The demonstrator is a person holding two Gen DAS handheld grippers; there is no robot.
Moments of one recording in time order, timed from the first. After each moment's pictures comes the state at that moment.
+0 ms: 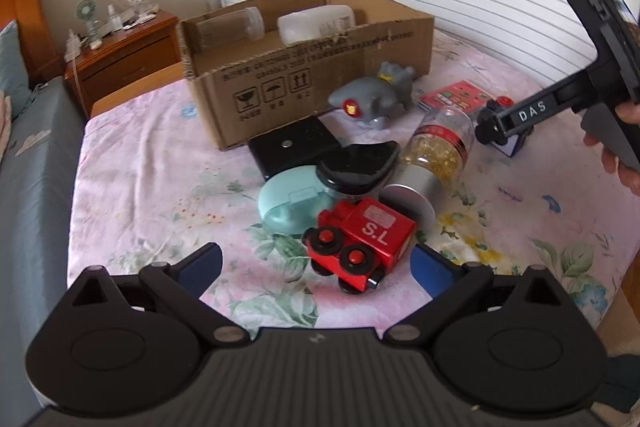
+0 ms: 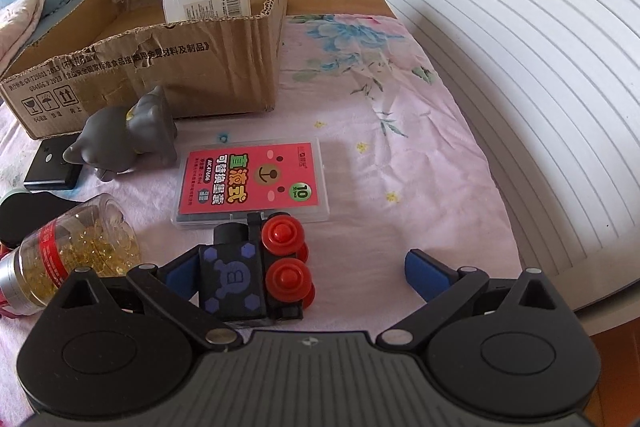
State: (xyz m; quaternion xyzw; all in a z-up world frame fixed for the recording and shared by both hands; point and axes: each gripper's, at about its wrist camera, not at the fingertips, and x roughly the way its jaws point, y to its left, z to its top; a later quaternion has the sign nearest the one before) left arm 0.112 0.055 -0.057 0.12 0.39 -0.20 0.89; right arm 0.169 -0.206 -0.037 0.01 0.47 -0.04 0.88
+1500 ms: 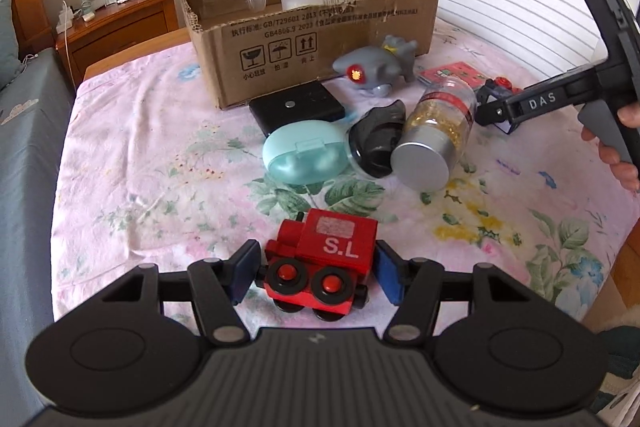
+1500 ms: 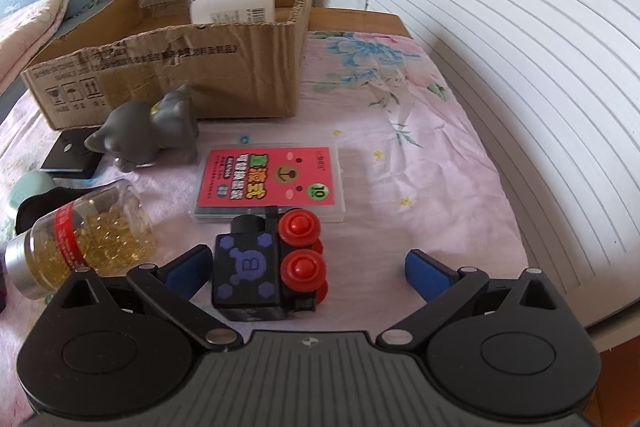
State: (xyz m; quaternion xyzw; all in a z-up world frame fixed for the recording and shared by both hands) left arm 0.109 0.077 -0.072 0.09 0.42 -0.21 0.88; right arm 0.156 -0.200 -0.040 -0.01 0.44 -0.01 0.90
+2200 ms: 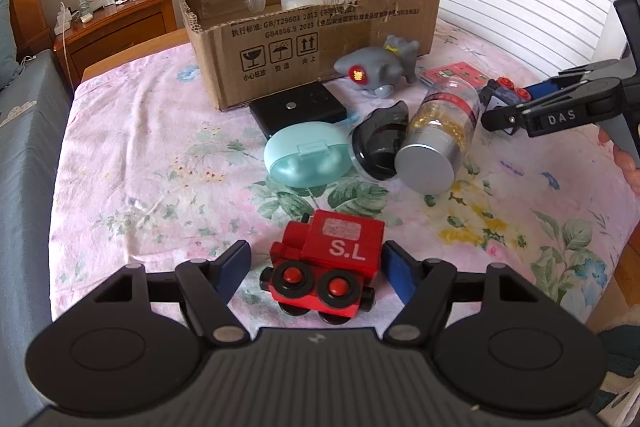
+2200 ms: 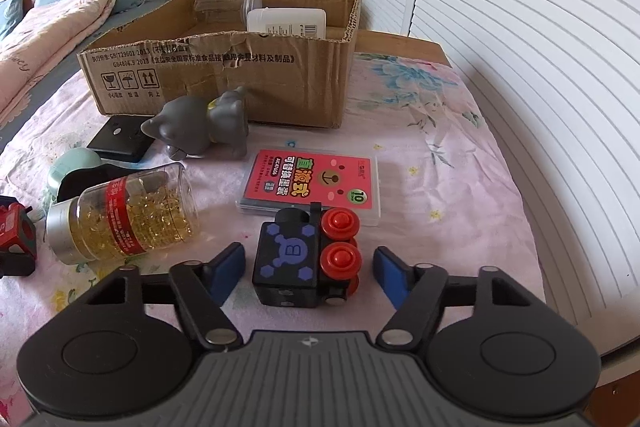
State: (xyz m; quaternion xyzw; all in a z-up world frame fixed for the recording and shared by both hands) left arm 0.109 0.079 -0.073 0.09 0.42 -0.21 0.88; right arm 0.140 -0.194 -0.034 -0.04 0.41 0.05 0.91
